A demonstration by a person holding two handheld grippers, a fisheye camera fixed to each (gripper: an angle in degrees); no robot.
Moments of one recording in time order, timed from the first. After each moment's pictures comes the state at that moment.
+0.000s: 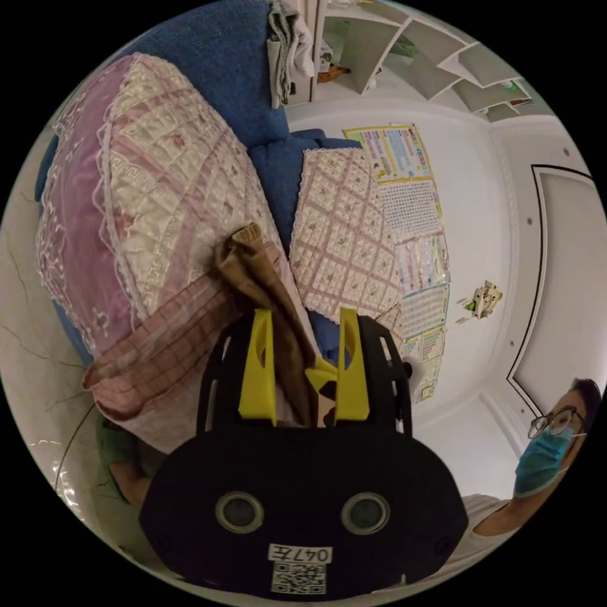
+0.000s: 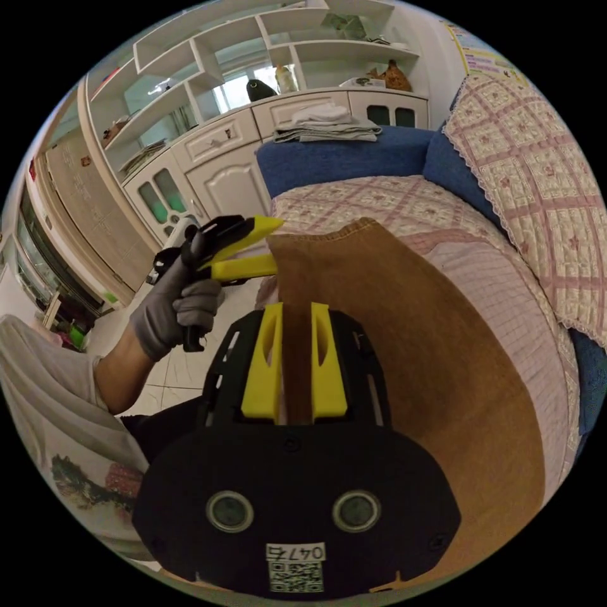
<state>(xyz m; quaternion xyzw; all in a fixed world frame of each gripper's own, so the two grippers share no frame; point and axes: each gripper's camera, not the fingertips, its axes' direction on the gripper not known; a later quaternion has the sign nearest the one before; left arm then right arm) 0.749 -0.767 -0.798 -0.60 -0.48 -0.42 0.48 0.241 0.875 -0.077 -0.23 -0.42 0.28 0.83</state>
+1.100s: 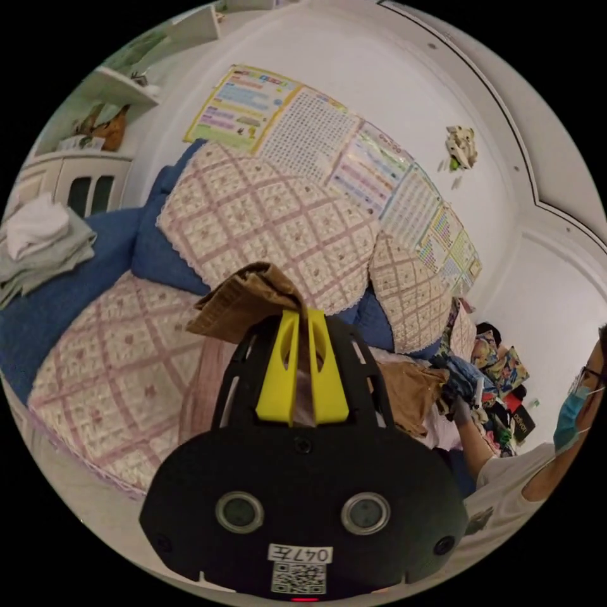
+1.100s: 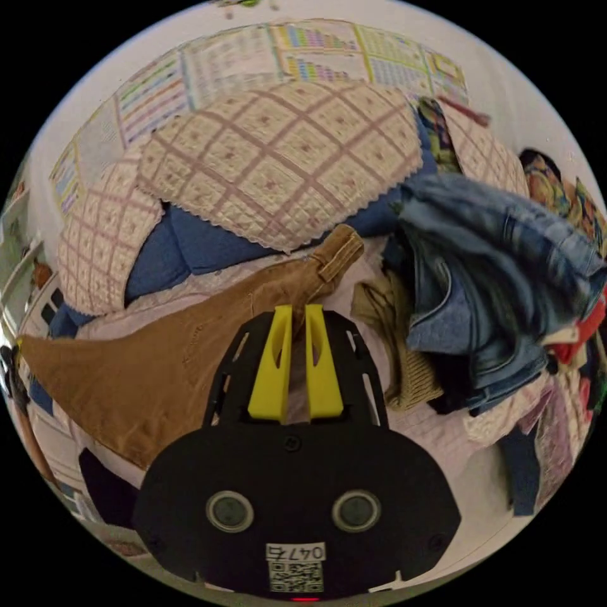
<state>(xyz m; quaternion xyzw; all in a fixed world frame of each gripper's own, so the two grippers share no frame) 0.564 -0.485 -0.614 -0.81 -0.24 -0.21 0.49 0.683 1.189 -0.513 -0.38 0.25 0.60 0.66</state>
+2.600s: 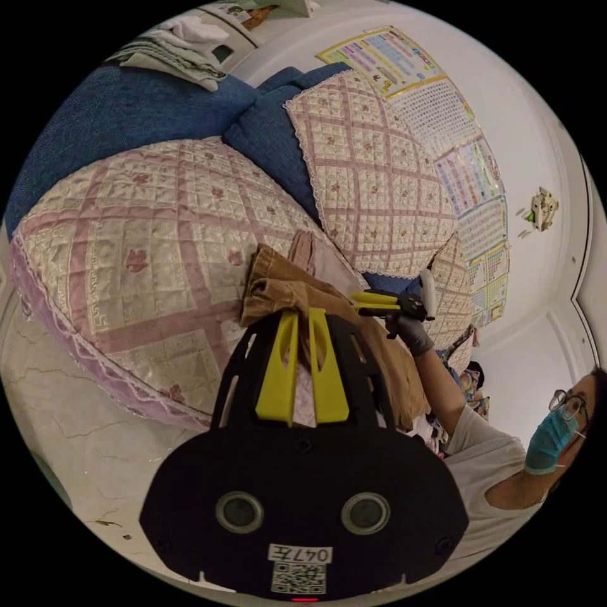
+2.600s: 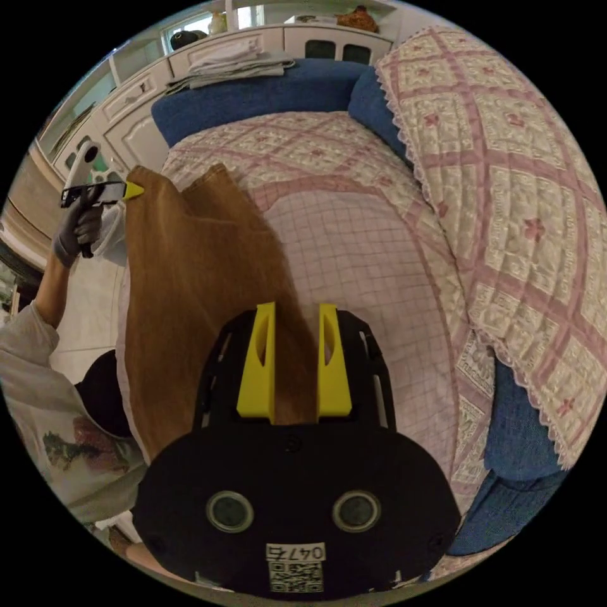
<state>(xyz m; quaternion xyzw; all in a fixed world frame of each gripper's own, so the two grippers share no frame) 0.292 -0.470 -0.863 -0.80 -0.38 -0.32 0.33 0.375 0.883 0.190 -0.39 -0.37 0.18 0.82</state>
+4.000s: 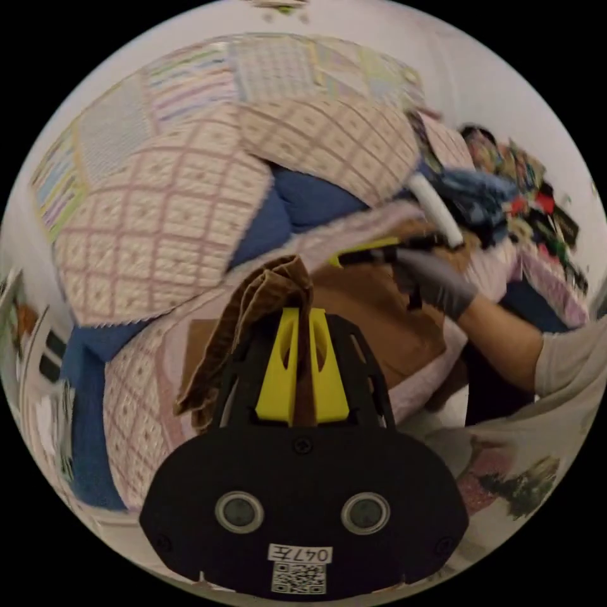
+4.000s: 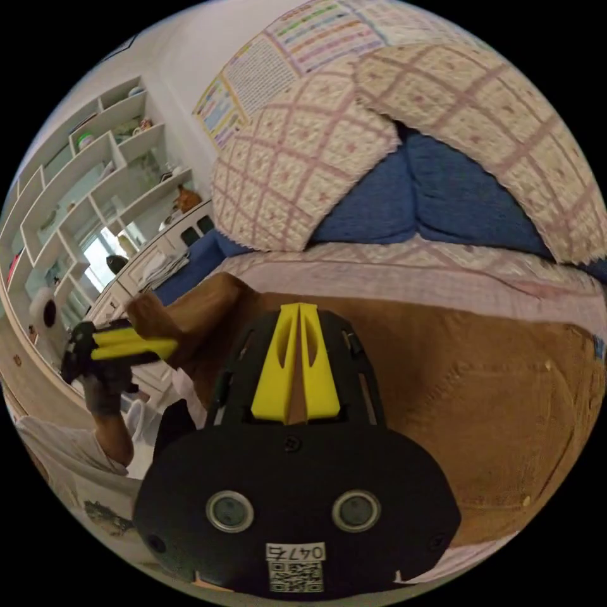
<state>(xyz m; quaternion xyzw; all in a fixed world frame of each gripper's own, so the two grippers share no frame) 0.787 0.057 -0.170 -0.95 0.09 -0.01 0.30 0.480 1.019 -0.134 -0.23 -0.10 0.59 0.77</state>
